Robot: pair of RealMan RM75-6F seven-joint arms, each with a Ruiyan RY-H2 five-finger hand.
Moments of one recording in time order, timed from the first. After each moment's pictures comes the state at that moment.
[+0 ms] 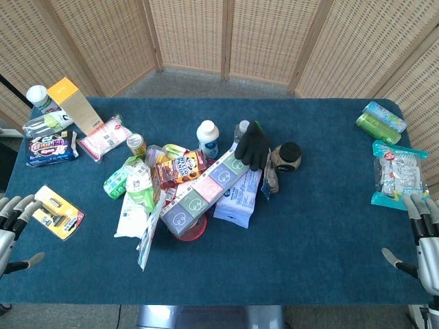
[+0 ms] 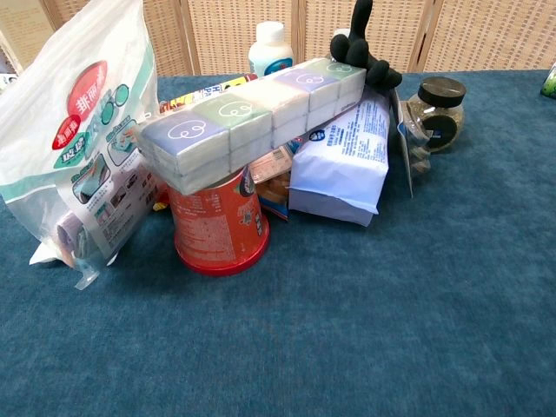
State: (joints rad) left arm -0.07 -0.92 0.06 -1.75 1.64 1.52 0.03; right arm -0.02 -1.01 0.08 -1.77 -1.59 1.66 -0.12
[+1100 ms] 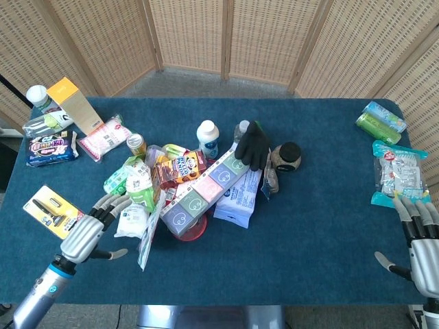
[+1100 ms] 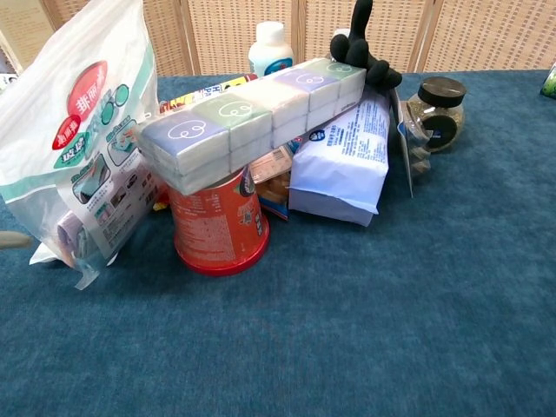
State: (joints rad) left arm -0.30 -1.33 0.02 -1.54 1.76 1.34 -0.25; right arm -0.03 -0.99 0.06 -1.81 -1.62 1.65 -0.12
